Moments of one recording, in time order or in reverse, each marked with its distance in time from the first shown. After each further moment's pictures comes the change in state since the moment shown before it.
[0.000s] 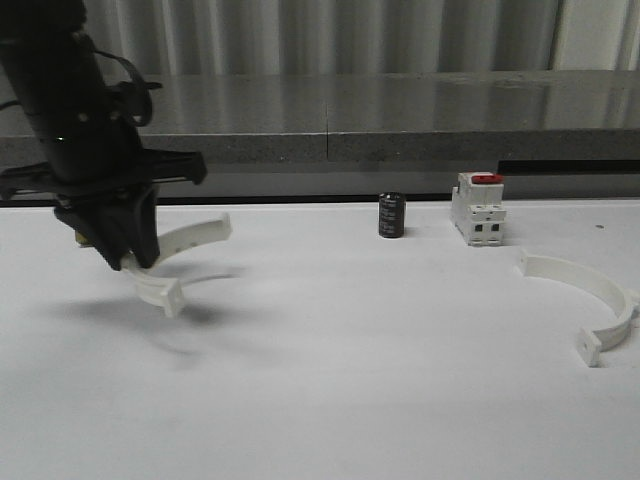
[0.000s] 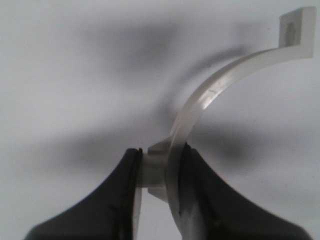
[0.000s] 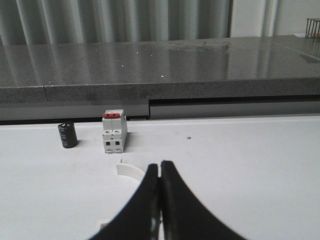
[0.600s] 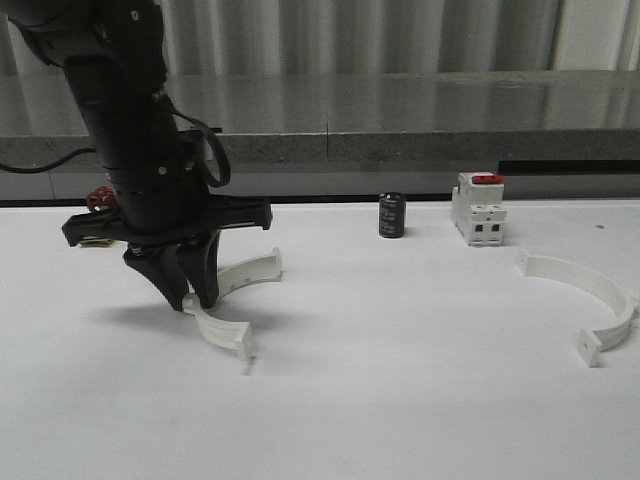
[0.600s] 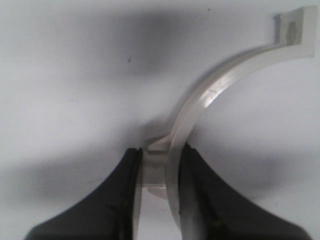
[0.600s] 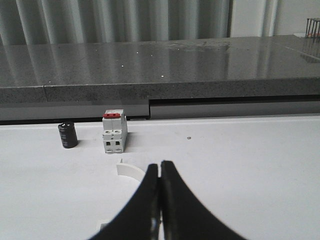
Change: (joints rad) left arm -0.111 0.088 -0.005 0.003 -0.084 -0.122; right arm 0.000 0.000 0.000 0.000 0.000 0.000
